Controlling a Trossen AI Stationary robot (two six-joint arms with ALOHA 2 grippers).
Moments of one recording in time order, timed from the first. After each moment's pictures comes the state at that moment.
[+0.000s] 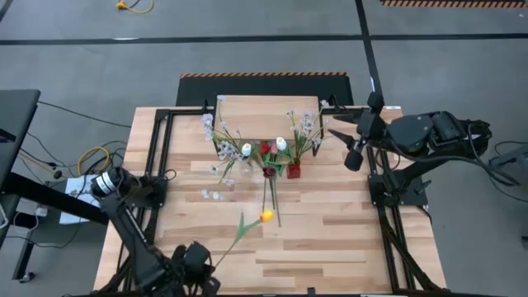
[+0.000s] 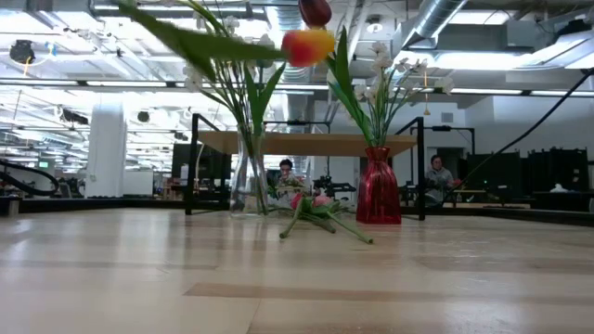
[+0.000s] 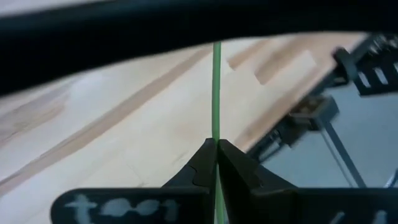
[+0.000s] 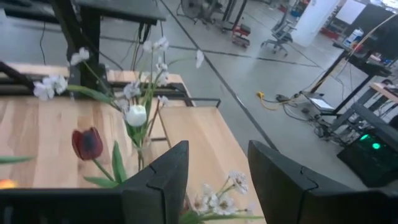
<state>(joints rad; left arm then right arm) -0.98 1.84 1.54 -1.02 -0.51 -1.92 0.30 1.12 1.63 -0.96 0.73 -0.05</state>
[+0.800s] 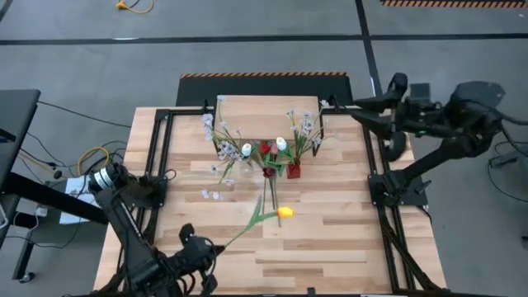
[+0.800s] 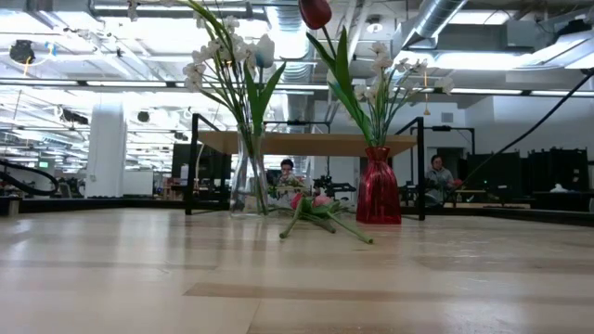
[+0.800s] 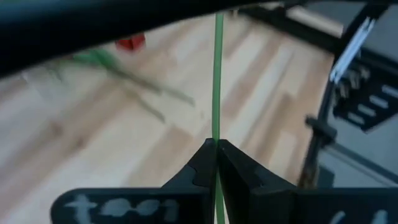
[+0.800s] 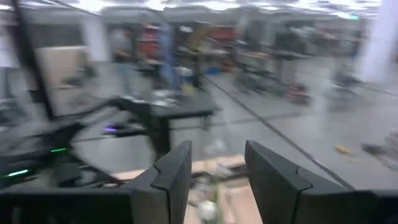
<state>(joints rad) -0.97 1.79 1.61 -1.14 -0.97 -1.49 0.35 1.11 1.87 -0.79 0.54 0.00</state>
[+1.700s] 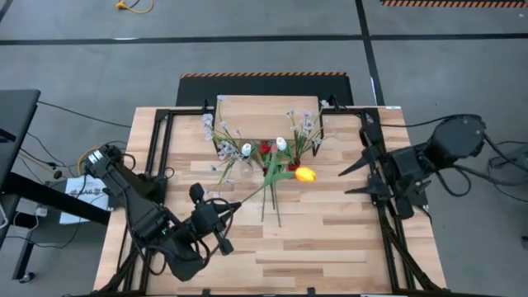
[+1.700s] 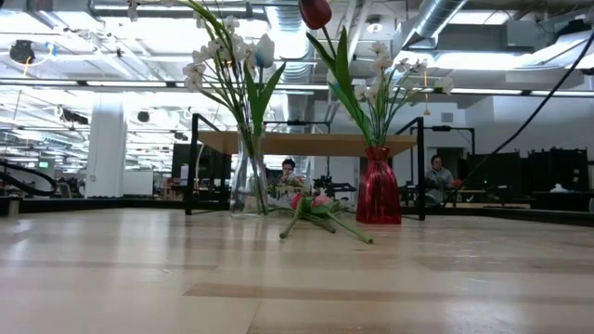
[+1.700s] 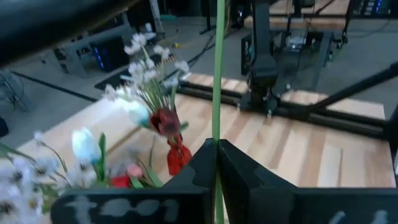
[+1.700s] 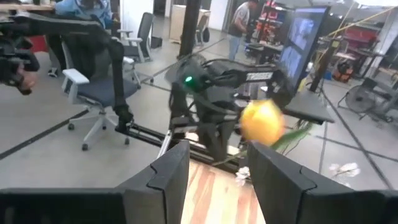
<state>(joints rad) -0.76 1.60 1.61 -0.80 -1.22 -0.72 0.61 1.24 1.88 -0.79 0.30 -0.18</state>
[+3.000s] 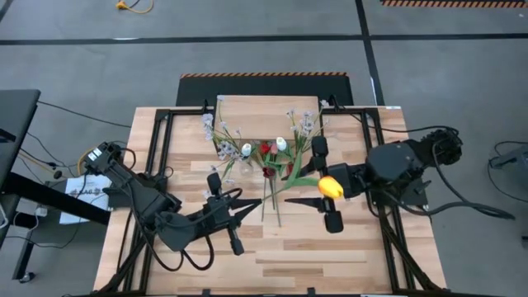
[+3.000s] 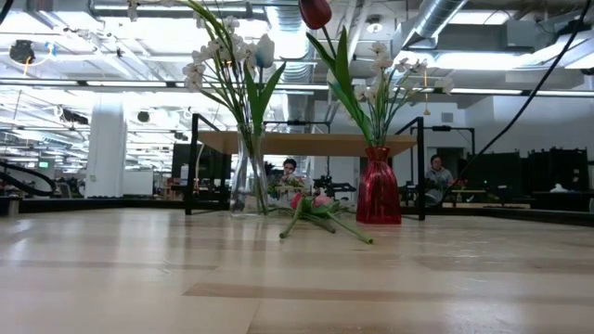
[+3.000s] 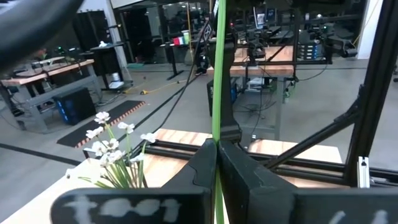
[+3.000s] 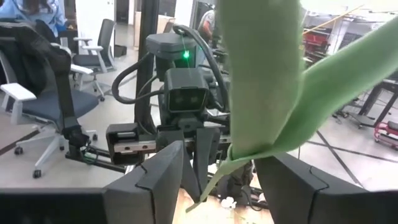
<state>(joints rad) -0.66 1.58 1.61 -0.14 -1.04 -0.04 0.49 1.49 1.88 -0.48 0.32 -0.19</state>
